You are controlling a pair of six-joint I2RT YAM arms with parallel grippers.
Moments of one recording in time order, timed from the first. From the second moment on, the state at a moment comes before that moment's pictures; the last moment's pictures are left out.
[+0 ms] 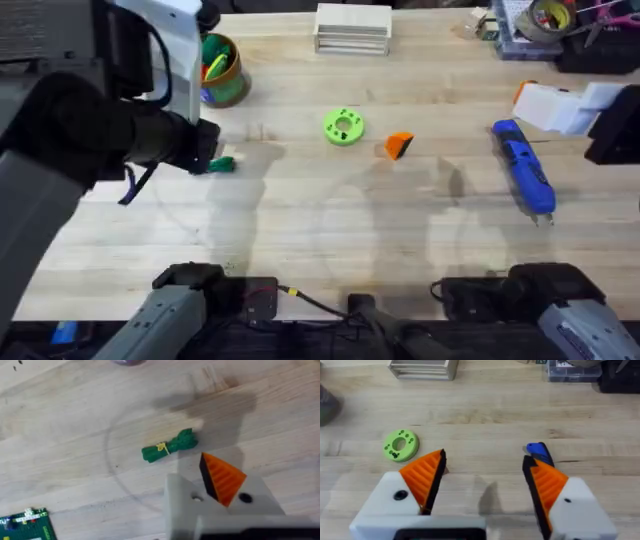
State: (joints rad) left arm 0.00 0.98 0.90 -1.00 -0.04 0.32; right arm 0.00 0.61 0.93 -0.91 -0.06 0.08
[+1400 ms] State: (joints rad) left arm 0.00 0.69 0.90 -0.76 0.56 0.24; right arm 0.00 0.61 0.93 -0.91 -0.06 0.08
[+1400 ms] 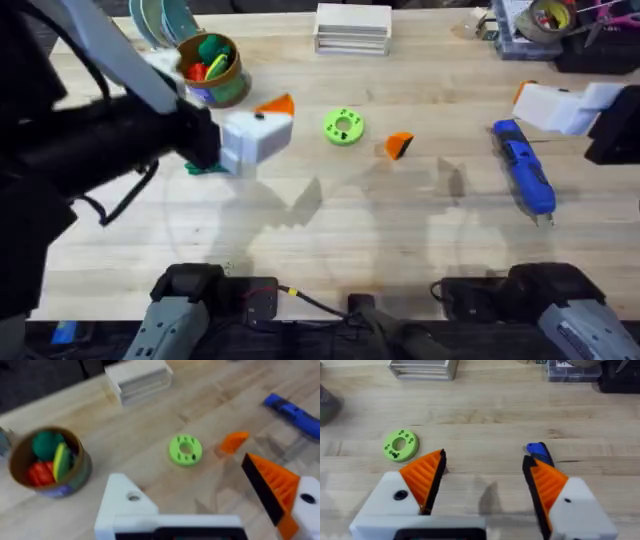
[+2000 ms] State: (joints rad) left arm -0.18 0.49 0.75 -0.50 0.42 0.24; right arm 0.00 0.61 0.93 -0.91 -0.06 0.08
